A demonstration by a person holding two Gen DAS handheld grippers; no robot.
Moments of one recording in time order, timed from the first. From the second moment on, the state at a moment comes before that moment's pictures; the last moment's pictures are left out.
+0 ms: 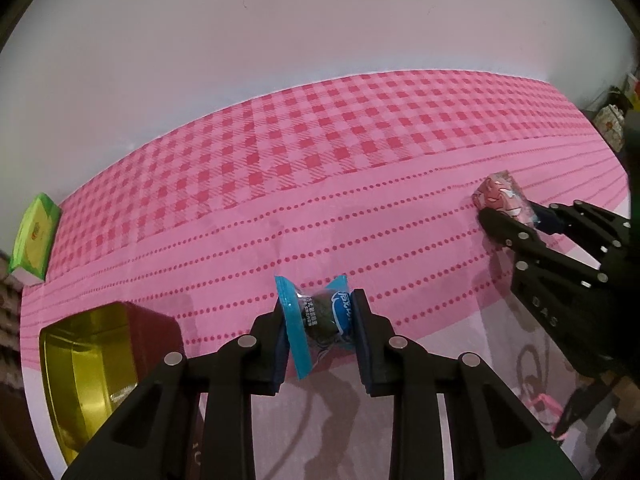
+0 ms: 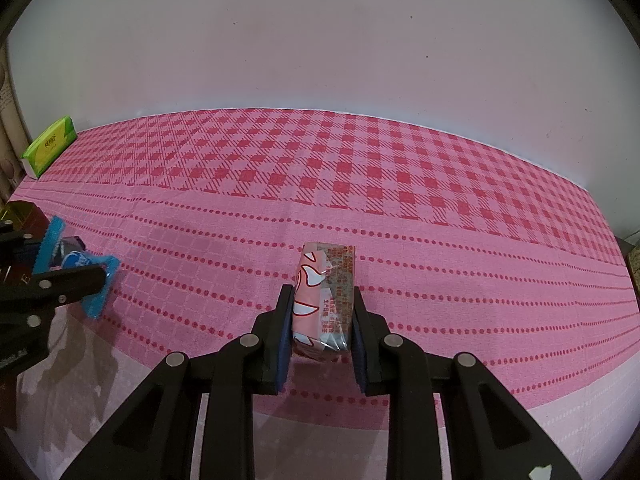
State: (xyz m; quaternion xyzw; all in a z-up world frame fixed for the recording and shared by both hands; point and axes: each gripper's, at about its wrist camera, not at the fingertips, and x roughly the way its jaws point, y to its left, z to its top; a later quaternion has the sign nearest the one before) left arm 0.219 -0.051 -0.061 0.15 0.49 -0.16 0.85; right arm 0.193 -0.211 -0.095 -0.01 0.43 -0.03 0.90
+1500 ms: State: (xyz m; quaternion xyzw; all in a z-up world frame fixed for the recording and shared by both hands) left arm 0.121 0.146 0.011 0.07 0.48 -0.02 0.87; right arm 0.193 -0.208 -0.095 -0.02 0.43 -0.03 0.90
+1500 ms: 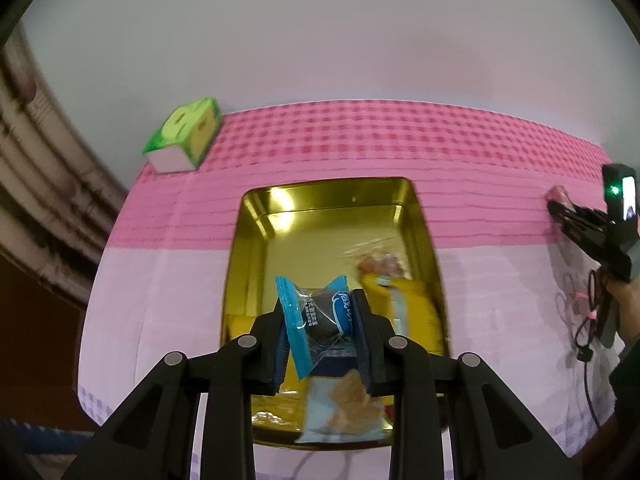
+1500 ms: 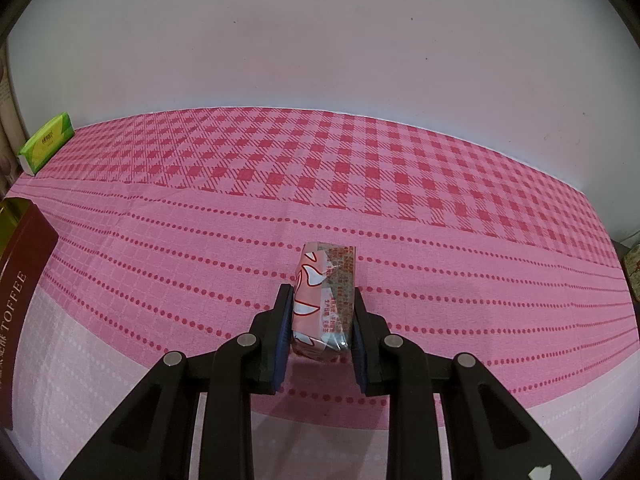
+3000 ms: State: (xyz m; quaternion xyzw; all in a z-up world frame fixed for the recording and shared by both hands) left arm 0.164 0.162 -0.049 0.07 0.51 -0.03 0.86; right arm 0.181 -0.212 -0.093 0.00 0.43 -0.04 0.90
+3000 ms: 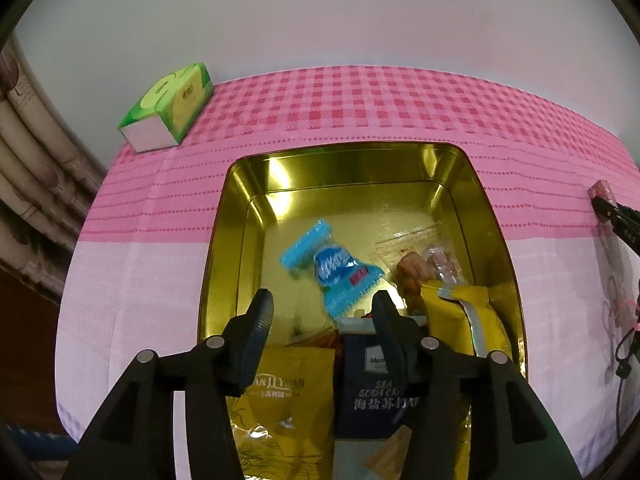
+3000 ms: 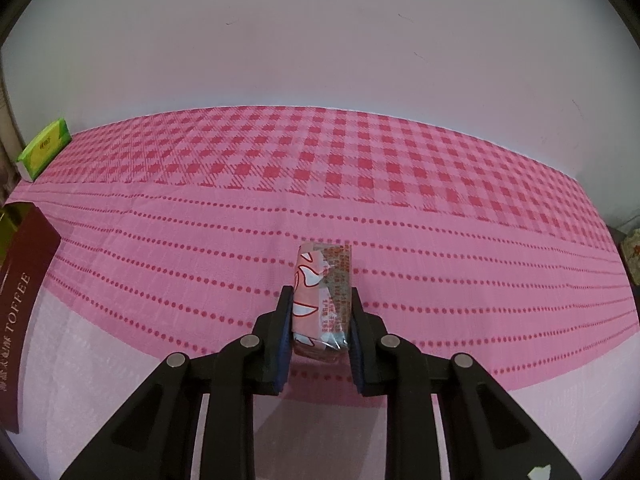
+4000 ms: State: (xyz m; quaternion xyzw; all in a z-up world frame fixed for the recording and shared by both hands) left arm 0.055 0.205 -0.002 0.07 0.42 0.07 0.90; right arm 0.119 -0.023 -0.001 -0.02 0.39 0.12 0.91
